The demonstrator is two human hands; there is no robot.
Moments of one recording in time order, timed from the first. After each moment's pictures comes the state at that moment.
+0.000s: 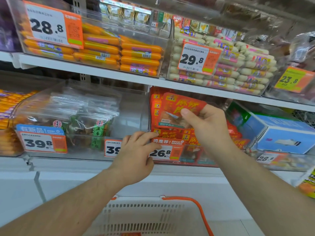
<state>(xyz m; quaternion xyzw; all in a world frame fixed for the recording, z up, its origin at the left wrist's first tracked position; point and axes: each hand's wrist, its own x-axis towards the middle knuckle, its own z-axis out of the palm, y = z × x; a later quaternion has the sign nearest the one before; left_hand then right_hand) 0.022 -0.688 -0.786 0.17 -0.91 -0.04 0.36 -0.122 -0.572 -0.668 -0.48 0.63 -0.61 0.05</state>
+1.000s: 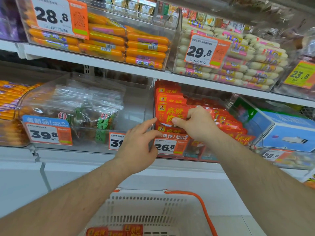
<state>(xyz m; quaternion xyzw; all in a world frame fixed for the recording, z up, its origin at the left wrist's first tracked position) 0.022 -0.689 -0.778 0.22 -0.89 -0.17 0.35 -0.139 -0.604 -0.678 -0.49 0.81 -0.31 0.09</state>
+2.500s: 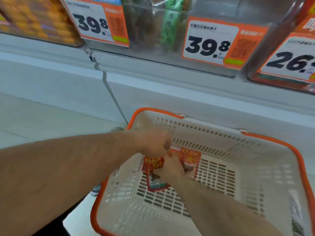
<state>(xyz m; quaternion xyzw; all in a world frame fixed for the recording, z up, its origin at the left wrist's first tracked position) 0.127 -0.695 -0.934 0.31 -0.87 -0.25 -0.29 0.045 -0.604 -1.116 -0.51 0.75 -0.02 0.42</state>
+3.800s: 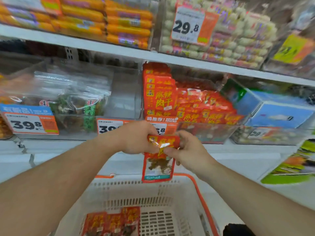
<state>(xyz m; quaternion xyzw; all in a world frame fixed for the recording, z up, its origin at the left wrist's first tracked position) 0.018 -0.673 -0.733 0.20 -0.95 -0.23 0.01 -0.116 -0.535 -0.771 -0.43 0.72 -0.47 0.27</state>
